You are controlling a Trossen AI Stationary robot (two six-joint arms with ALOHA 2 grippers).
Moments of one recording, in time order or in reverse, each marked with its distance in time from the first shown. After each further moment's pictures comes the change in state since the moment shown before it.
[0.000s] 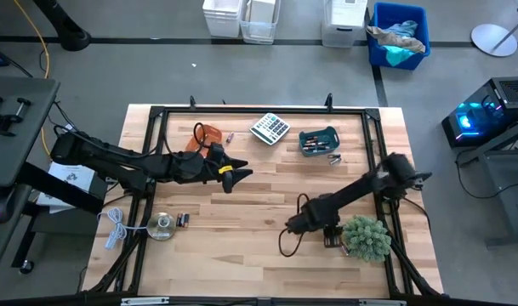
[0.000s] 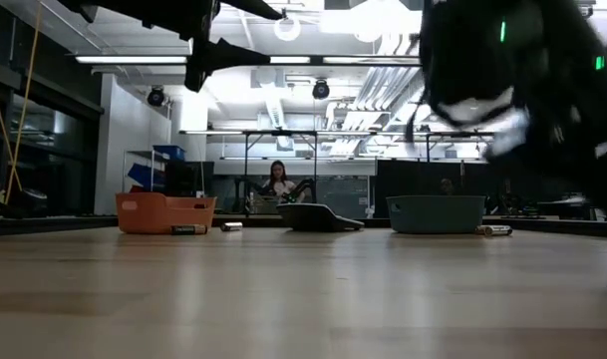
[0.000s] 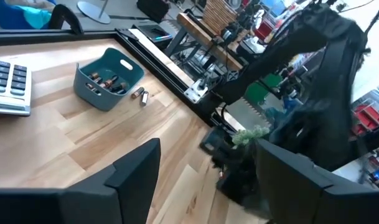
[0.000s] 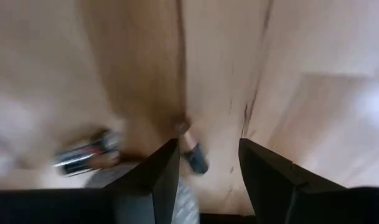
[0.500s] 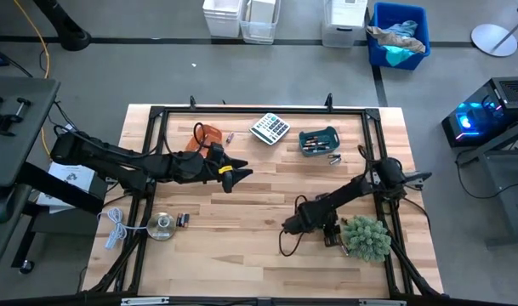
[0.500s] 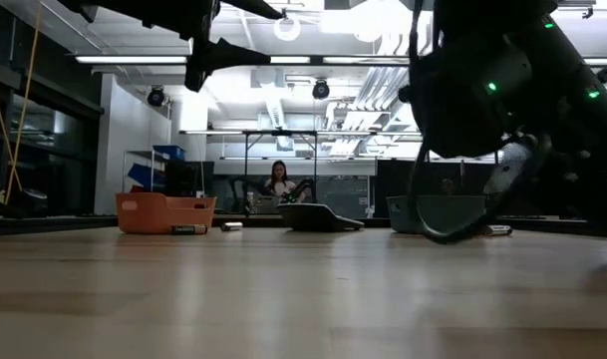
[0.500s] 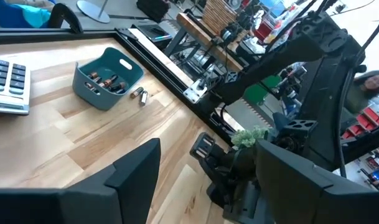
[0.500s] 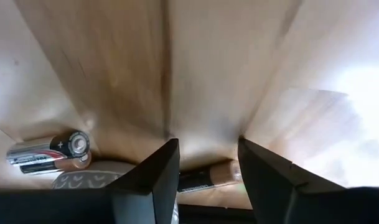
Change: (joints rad) left arm 0.001 0.000 0.000 0.002 0.001 -0.006; right arm -0.022 0.107 0.042 -0.057 0.021 -0.109
